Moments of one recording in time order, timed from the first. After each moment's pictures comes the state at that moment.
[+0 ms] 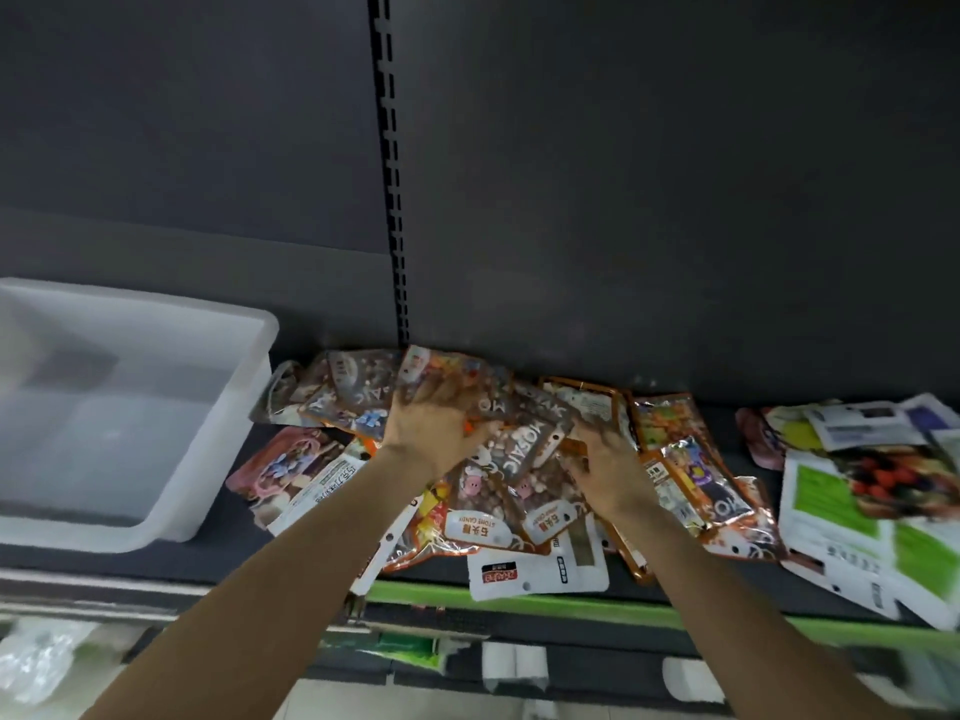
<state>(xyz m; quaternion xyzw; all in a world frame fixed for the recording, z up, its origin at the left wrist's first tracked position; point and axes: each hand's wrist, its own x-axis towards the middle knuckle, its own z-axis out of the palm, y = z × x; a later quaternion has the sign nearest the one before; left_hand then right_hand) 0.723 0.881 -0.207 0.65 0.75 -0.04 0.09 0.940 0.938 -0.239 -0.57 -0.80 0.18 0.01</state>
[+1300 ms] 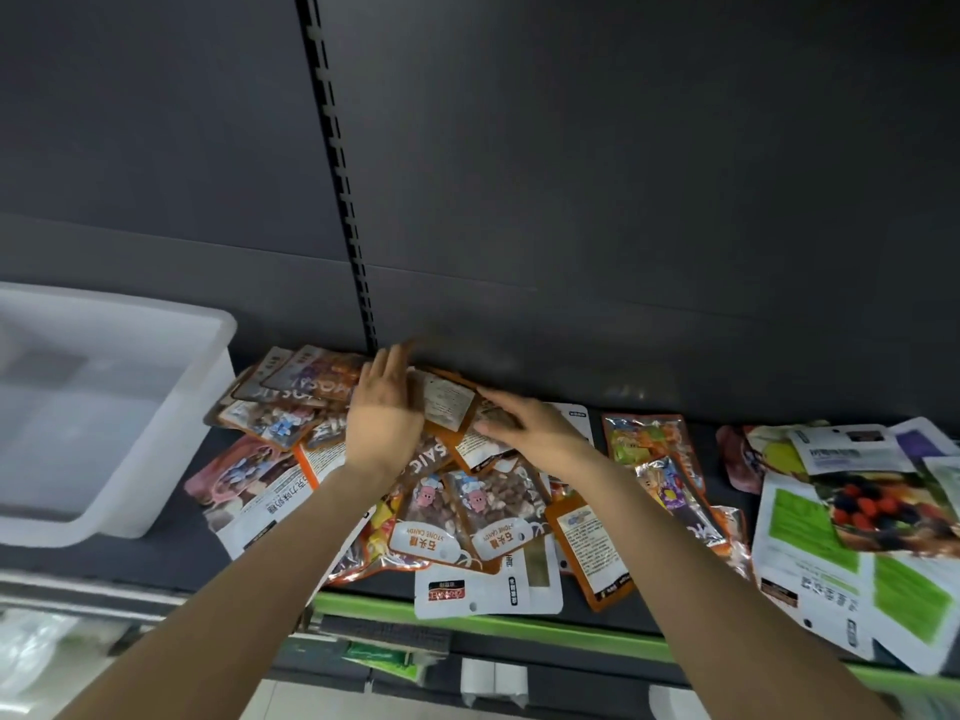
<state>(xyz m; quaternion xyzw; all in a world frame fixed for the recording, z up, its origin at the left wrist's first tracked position) 0.742 0.890 -0.193 0.50 0.77 0.40 0.08 0.905 0.973 -0.187 -0.40 -0.80 0.44 0.04</state>
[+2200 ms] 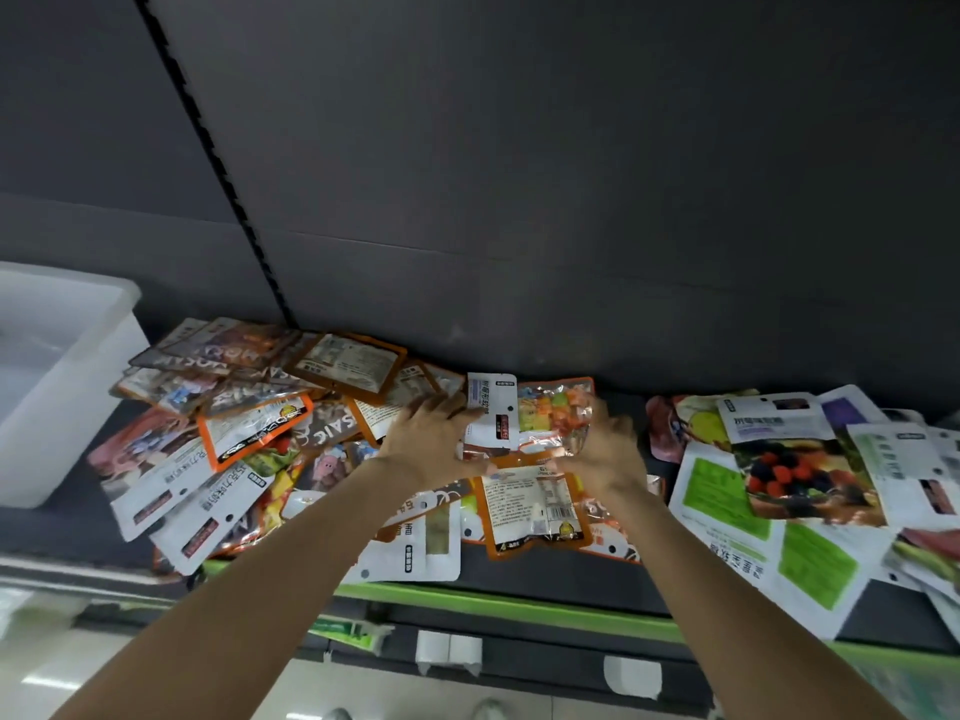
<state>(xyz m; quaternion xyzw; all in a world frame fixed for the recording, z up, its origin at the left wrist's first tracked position) 0.869 0.932 -0.230 0.67 0.72 -0.05 0.15 1.067 1.010 -0.239 -0.63 -0.74 0.24 0.01</state>
